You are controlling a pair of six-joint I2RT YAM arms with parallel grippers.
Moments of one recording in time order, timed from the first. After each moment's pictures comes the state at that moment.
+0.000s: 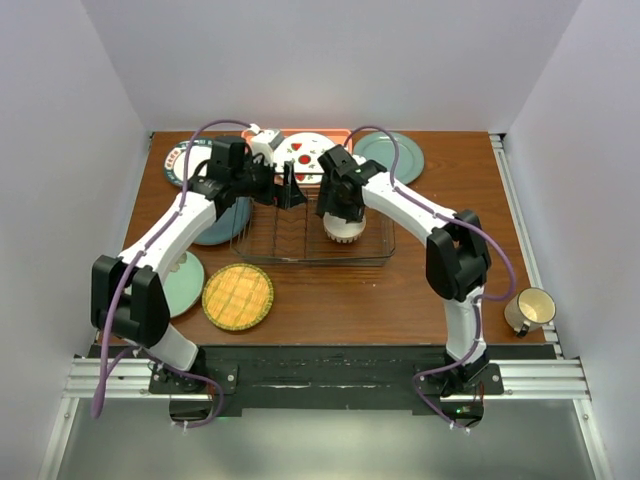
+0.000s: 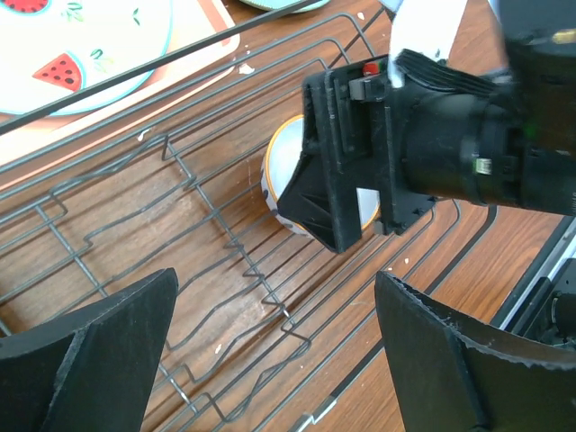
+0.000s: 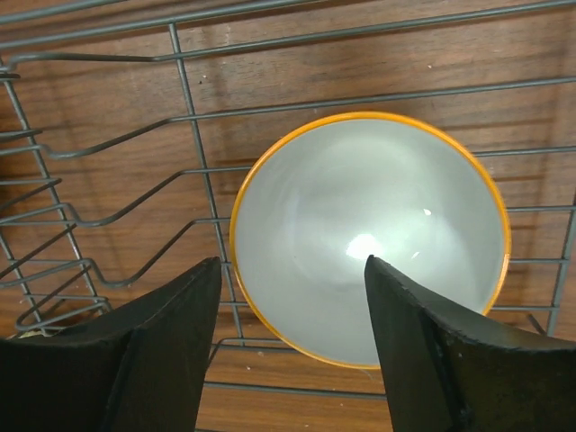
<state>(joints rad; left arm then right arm) -0.31 1.56 1.29 -0.34 0.51 -0.17 0.63 2.05 1.78 -0.82 0.20 0.77</state>
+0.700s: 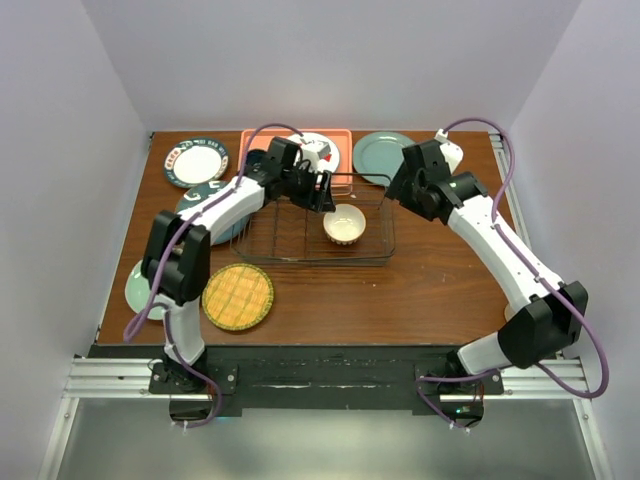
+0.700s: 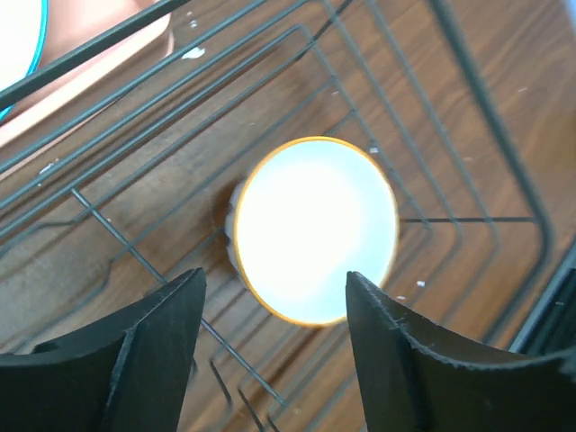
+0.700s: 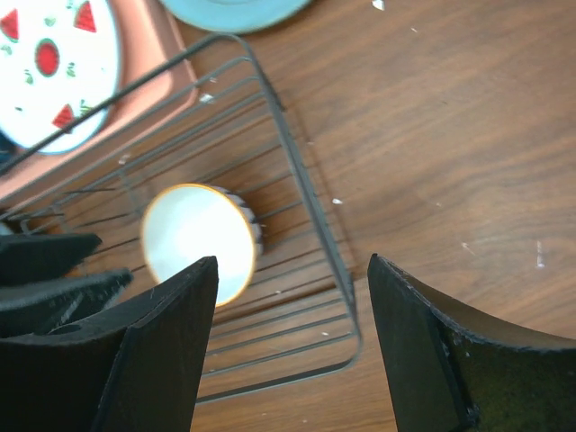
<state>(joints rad) -0.46 1.91 1.50 -0.34 0.47 -0.16 0.43 1.46 1.45 -0.83 0.38 0.82</state>
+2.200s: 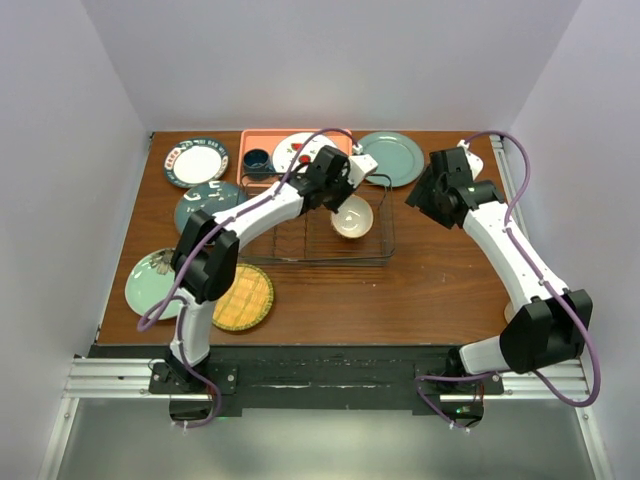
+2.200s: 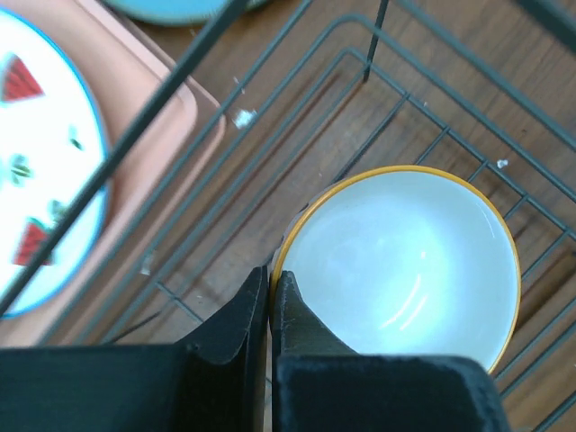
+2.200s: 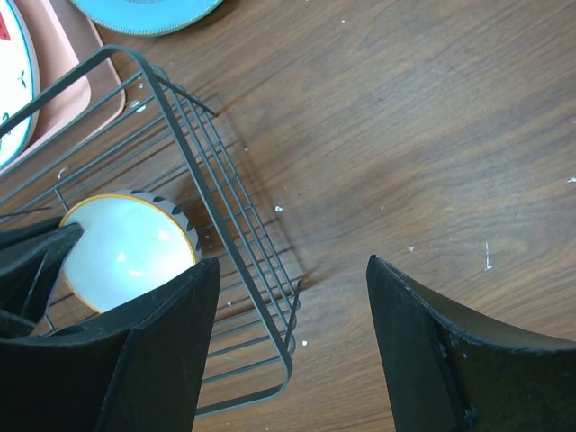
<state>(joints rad) -0.65 2.09 1.73 -0.41 0.06 0.20 0.25 1.41 1.30 -0.78 0.27 0.74</state>
